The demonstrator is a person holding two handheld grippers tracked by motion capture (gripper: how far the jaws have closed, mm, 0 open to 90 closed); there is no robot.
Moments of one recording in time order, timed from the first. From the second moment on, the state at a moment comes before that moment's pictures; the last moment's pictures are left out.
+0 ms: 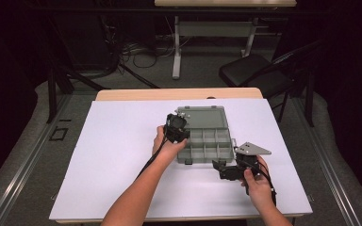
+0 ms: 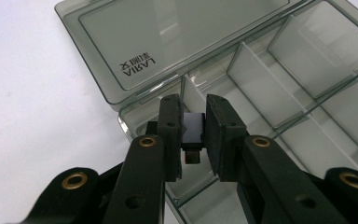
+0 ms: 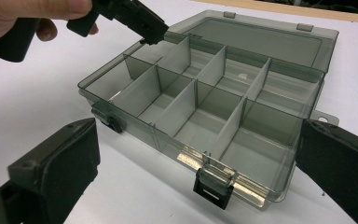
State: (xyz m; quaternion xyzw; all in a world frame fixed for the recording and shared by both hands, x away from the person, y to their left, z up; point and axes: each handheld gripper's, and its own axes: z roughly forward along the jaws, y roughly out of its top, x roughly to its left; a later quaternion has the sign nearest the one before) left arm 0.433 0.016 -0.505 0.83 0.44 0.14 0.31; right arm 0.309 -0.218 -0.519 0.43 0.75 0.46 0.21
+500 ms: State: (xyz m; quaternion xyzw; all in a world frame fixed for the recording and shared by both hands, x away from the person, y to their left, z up) left arm 0.436 0.015 -0.513 0.83 0.45 0.13 0.30; right arm 0.309 -0.218 -0.519 0.43 0.75 0.46 0.21
